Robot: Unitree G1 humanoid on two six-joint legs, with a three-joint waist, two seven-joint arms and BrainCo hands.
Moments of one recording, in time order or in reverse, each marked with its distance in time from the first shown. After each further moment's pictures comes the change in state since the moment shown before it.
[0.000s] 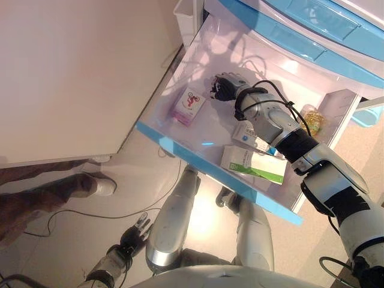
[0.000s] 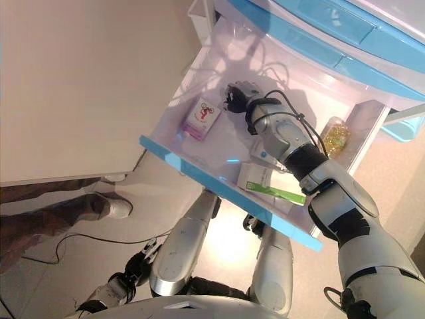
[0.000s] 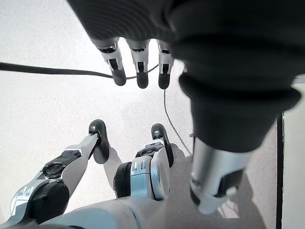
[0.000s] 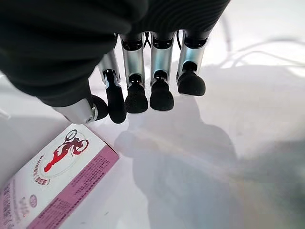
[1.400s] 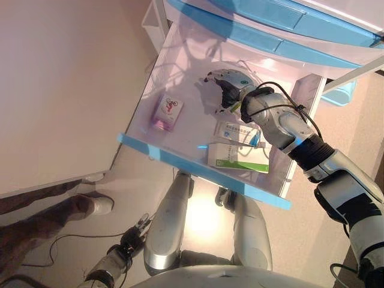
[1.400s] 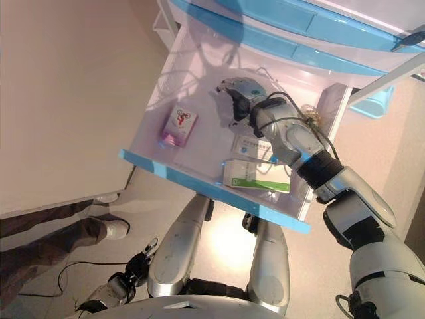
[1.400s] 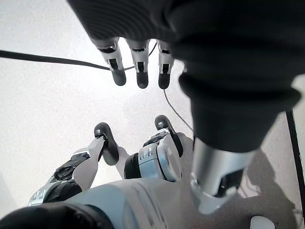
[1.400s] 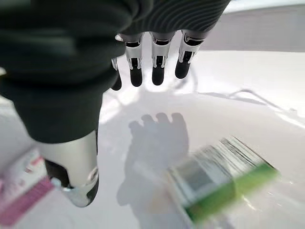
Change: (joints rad) left arm 0.000 0.001 0.009 -0.002 0.037 0.018 0.014; right arm 0.087 -0.106 -0.026 -0.218 -0.115 -0.021 0.087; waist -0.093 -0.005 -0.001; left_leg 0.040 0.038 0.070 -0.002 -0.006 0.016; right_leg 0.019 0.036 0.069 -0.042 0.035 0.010
